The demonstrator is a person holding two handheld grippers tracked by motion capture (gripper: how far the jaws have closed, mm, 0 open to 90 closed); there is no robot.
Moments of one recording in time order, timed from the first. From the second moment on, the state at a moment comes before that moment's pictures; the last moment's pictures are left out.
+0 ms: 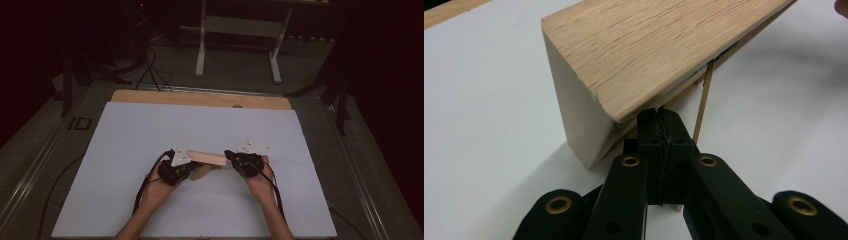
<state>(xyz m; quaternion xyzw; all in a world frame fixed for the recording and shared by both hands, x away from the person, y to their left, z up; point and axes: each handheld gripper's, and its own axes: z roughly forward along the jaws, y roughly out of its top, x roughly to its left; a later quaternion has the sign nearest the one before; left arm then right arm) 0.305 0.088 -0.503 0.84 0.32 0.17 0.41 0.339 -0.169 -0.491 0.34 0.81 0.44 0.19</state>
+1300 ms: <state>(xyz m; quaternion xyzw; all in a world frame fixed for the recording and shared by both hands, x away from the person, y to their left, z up) 0.302 0.093 -0.491 0.83 0.32 0.18 0.42 0.337 -0.159 -0.491 0.31 0.82 0.44 0.18</state>
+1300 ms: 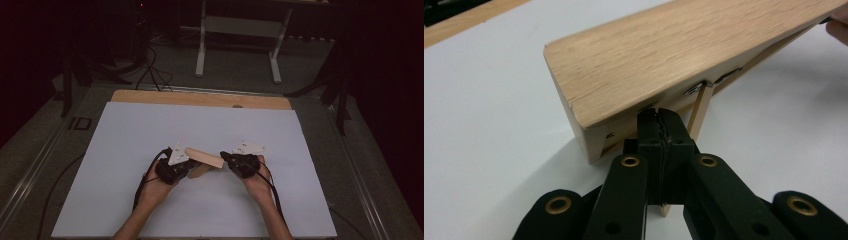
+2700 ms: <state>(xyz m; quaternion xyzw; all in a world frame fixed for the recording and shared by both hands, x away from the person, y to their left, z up) 0.296 0.082 -0.477 0.84 0.30 0.17 0.43 0.321 -0.152 -0.489 0.28 0.84 0.43 0.19</state>
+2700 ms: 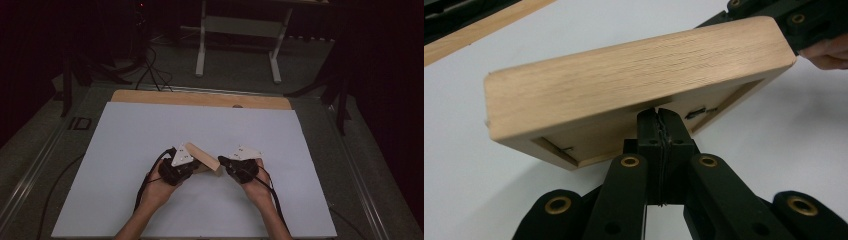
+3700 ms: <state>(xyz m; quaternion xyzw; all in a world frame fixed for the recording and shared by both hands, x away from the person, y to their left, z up) 0.311 0.081 -0.487 0.84 0.30 0.17 0.42 0.300 -0.138 -0.486 0.25 0.85 0.43 0.18</state>
